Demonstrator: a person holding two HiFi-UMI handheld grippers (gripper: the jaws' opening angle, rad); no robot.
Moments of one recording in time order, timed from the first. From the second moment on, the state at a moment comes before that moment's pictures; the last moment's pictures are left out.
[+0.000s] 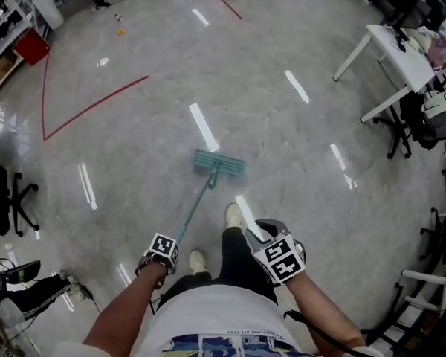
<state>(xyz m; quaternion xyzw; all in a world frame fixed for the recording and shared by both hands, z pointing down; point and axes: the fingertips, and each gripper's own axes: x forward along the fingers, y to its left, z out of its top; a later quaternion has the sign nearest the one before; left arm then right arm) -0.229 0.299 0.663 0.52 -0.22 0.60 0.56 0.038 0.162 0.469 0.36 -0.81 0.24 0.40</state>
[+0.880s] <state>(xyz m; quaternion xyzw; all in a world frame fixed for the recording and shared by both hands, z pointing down) -0.145 0.221 0.699 0.46 -0.23 0.59 0.62 0.095 0.097 0.515 0.29 -0.80 0.31 0.42</state>
